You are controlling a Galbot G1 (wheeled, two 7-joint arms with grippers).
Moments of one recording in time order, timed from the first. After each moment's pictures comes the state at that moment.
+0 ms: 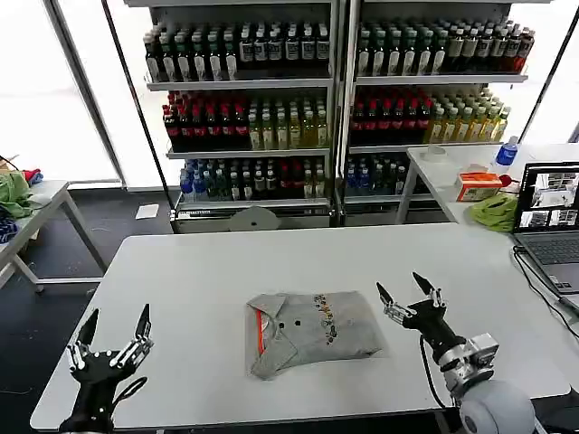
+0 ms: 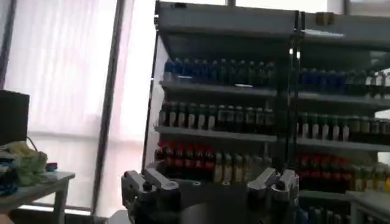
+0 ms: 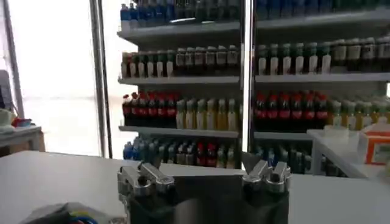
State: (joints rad) left arm 1.81 -1.49 -0.79 -2.33 -0.33 -0.07 0.07; right arm -1.38 0.97 0.49 2.04 0.54 -0.11 -0.03
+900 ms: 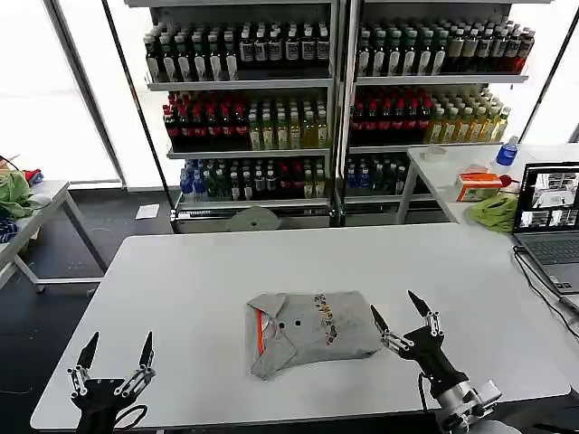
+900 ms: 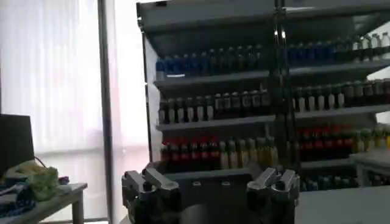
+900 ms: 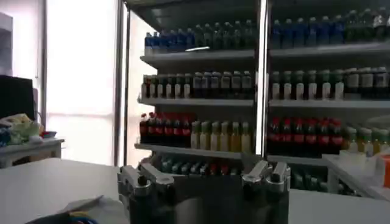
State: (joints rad) left arm 1.86 -1.60 -0.84 -2.26 -0.16 -0.20 0.21; right arm -1.54 1.01 0.50 2.04 0.44 0.13 -0.09
